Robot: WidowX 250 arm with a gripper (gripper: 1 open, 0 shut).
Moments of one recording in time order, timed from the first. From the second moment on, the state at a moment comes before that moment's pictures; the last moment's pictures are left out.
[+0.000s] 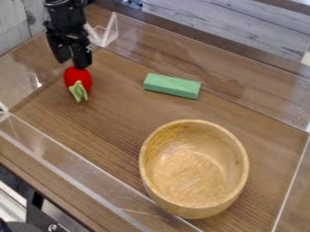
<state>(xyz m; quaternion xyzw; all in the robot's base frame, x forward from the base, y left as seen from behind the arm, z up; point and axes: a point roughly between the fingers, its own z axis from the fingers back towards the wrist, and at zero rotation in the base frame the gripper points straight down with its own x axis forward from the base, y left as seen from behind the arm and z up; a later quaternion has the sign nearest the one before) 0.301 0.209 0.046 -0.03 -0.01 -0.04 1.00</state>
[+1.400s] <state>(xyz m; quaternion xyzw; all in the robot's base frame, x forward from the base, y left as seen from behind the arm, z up) 0.299 0.198 0.059 -0.04 -0.01 -0.01 1.00</state>
